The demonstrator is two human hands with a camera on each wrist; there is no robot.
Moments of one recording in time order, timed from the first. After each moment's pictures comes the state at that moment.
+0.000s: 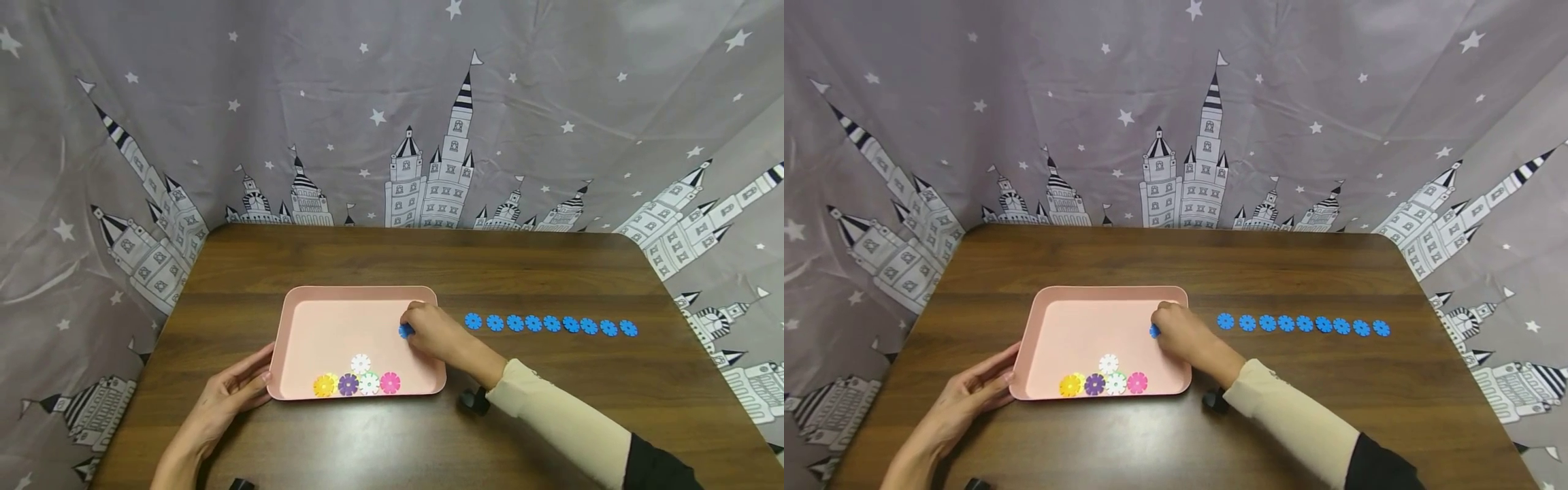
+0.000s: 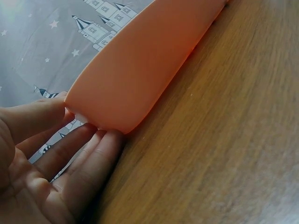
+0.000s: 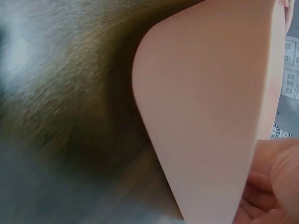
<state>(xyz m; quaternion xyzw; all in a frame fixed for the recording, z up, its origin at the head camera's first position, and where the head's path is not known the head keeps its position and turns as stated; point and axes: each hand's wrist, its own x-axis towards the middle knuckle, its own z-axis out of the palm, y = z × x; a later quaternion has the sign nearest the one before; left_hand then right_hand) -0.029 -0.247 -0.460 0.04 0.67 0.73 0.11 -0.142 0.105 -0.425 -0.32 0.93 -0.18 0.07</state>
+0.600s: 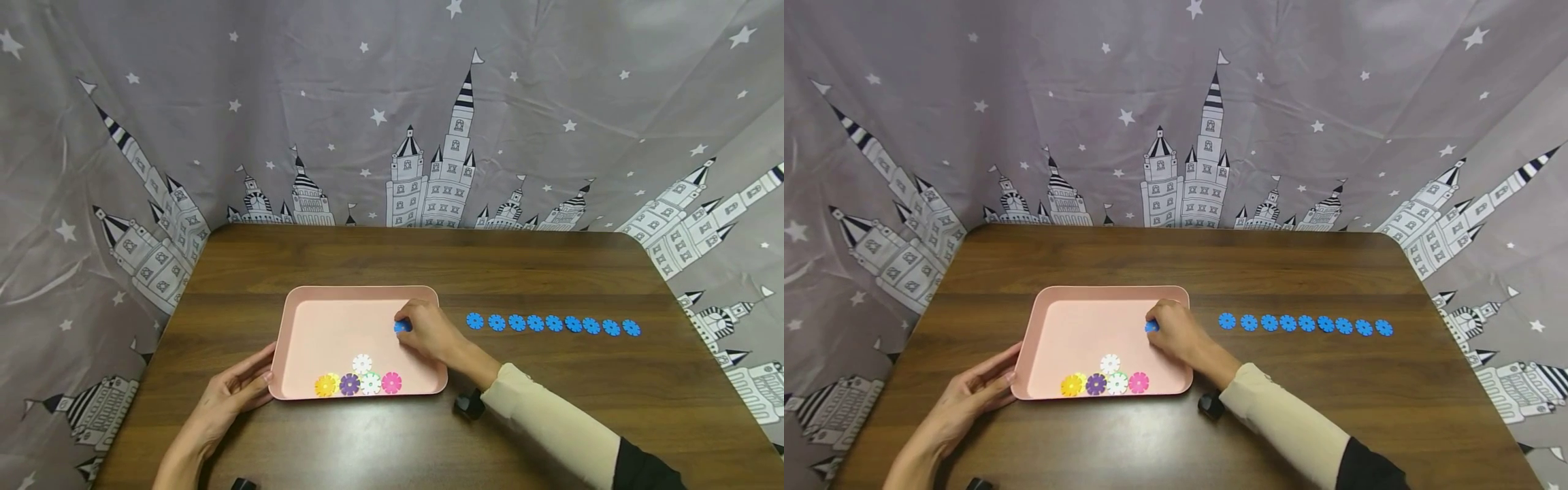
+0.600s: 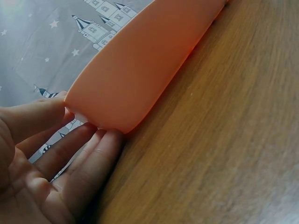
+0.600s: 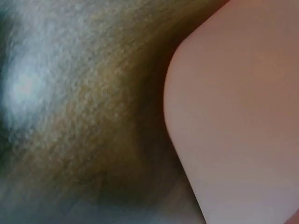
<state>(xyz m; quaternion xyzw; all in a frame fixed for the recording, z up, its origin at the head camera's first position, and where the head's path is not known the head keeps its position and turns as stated) -0.028 -0.247 -0.460 0.04 0.67 0.73 0.11 -0.143 0.100 -0.444 -0.29 0.92 -0.28 0.00</state>
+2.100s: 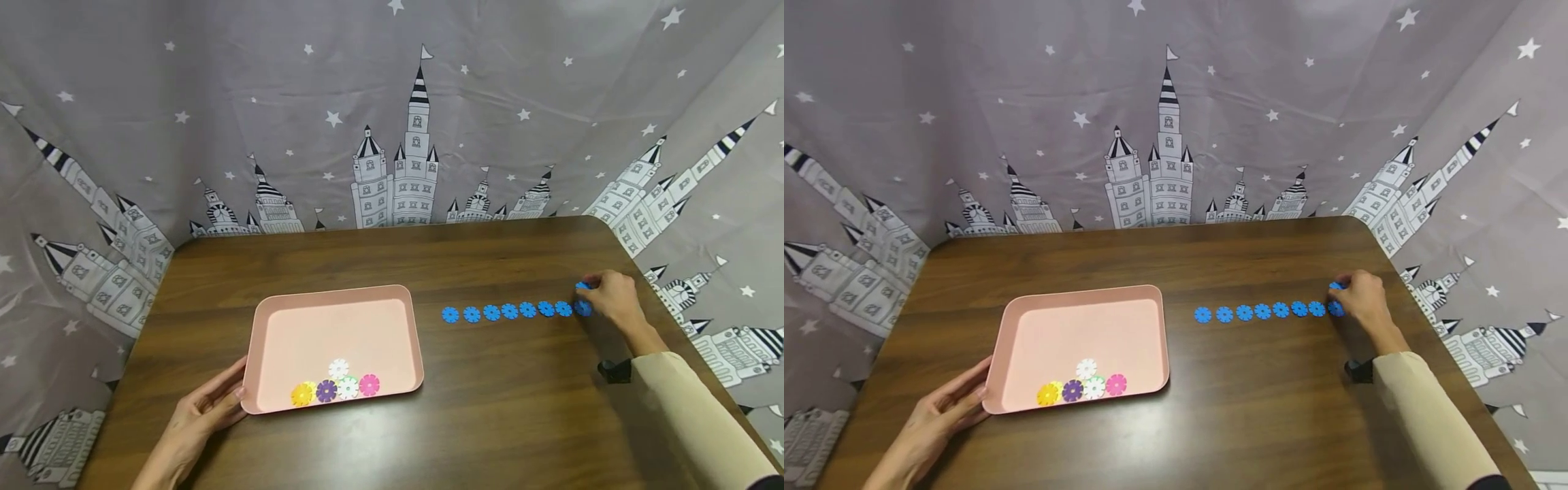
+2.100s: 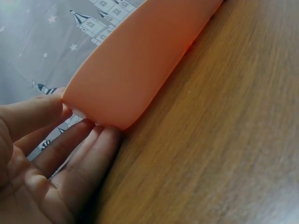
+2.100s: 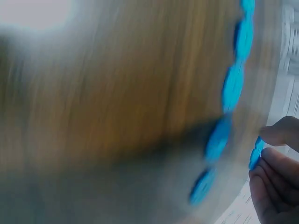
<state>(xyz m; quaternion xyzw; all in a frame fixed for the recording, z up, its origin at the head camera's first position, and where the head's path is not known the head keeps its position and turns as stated) -0.029 -0.241 -0.461 0.02 0.68 0.72 0.13 -0.147 0.438 -0.429 0.04 0.98 -0.19 -0.08</state>
